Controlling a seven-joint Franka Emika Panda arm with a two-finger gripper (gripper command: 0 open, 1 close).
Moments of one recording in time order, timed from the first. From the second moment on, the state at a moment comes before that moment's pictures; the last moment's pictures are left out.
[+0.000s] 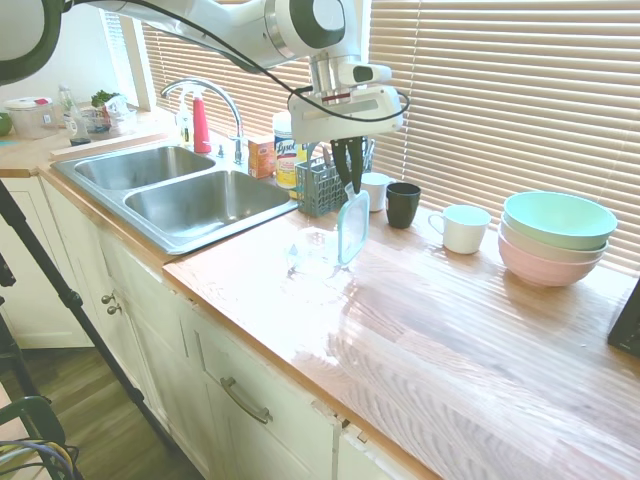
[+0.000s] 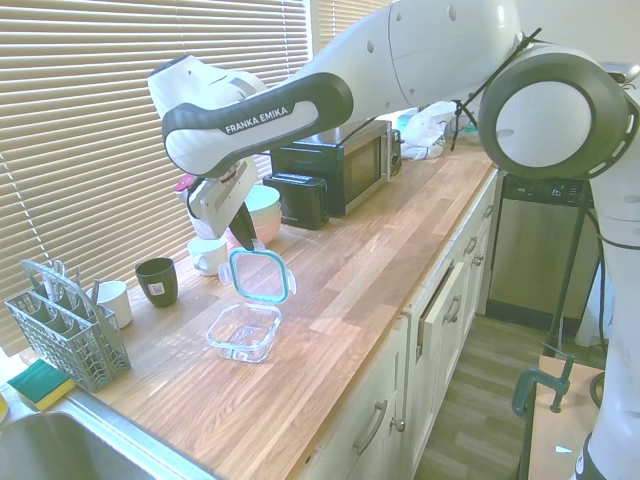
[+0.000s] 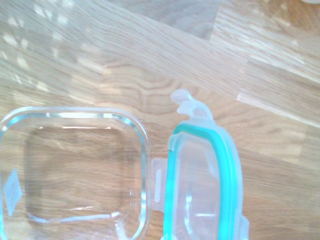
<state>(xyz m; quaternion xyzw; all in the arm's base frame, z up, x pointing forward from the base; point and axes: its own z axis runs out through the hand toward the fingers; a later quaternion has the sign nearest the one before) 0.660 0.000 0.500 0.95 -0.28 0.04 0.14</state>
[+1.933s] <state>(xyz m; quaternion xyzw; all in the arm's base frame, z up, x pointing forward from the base) 0.648 0.160 0.365 0.94 -0.25 0.03 0.23</state>
